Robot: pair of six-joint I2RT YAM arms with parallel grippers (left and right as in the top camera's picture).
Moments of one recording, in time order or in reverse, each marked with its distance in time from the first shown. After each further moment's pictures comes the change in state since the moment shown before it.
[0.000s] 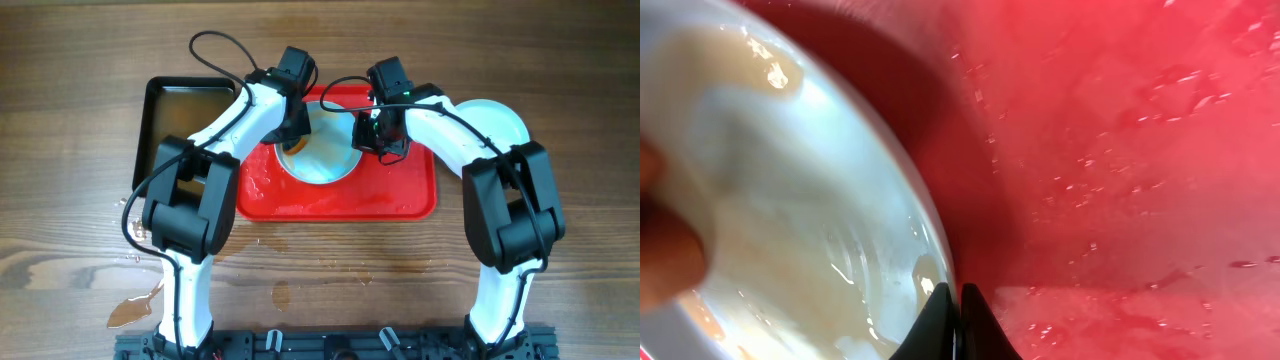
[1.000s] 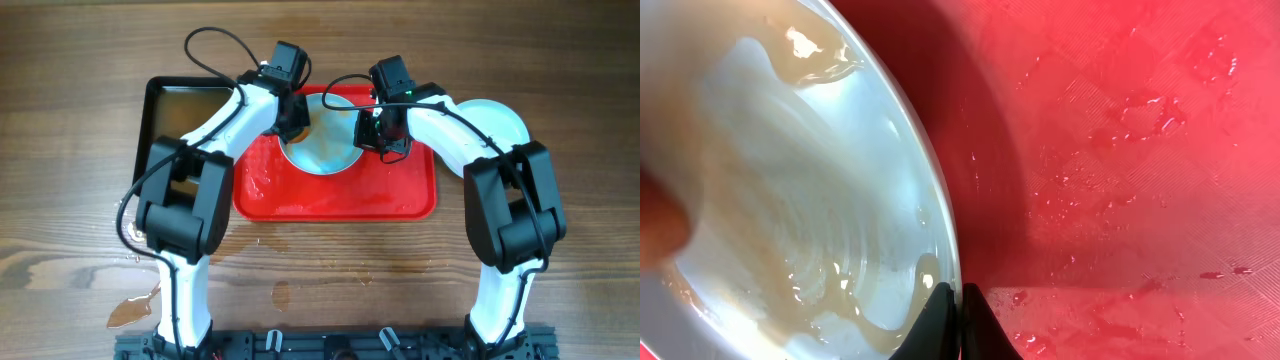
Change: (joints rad) left arm 0.029 -0.030 -0.035 0.157 0.062 0.052; right arm -0.010 0.000 0.000 0.008 0.014 0.000
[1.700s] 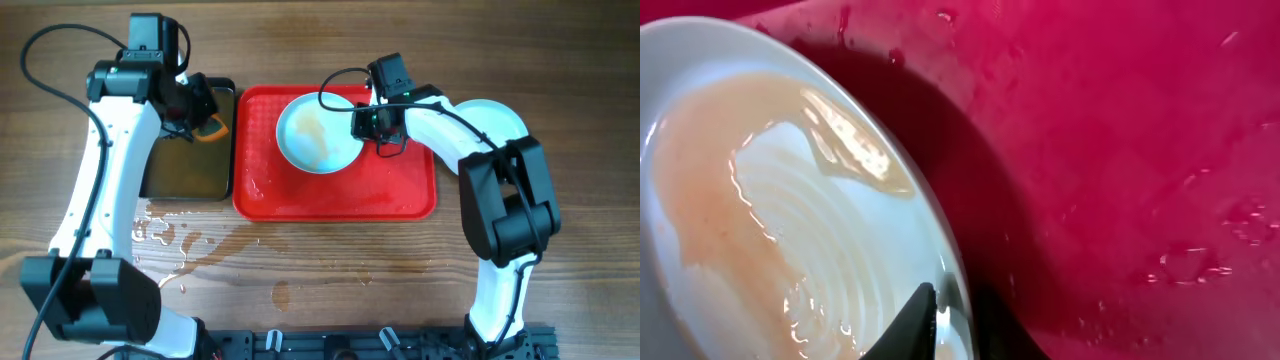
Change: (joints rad) left arm 0.320 -0.465 -0.016 -0.379 0.114 0.050; right arm -0.001 0.041 0.002 0.158 0.001 -0.046
